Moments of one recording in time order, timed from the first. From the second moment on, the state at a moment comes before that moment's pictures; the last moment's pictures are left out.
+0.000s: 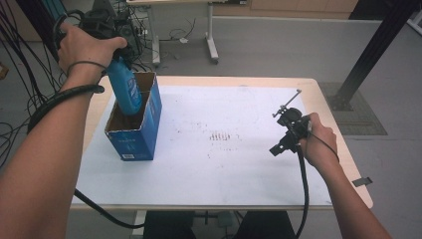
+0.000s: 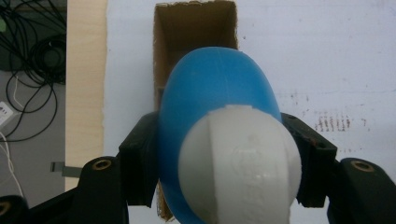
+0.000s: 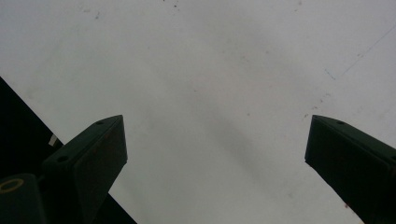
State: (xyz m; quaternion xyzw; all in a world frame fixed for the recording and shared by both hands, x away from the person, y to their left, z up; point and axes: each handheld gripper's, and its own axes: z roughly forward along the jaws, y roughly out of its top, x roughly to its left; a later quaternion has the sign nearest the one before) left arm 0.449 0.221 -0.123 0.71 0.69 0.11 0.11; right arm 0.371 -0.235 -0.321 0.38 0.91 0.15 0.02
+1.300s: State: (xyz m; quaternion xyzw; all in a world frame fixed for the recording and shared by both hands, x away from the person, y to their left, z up) left arm 0.443 0.230 -0.206 0.71 0.69 0.09 0.10; right arm 0.369 -0.234 -0.325 0.38 0.91 0.15 0.02
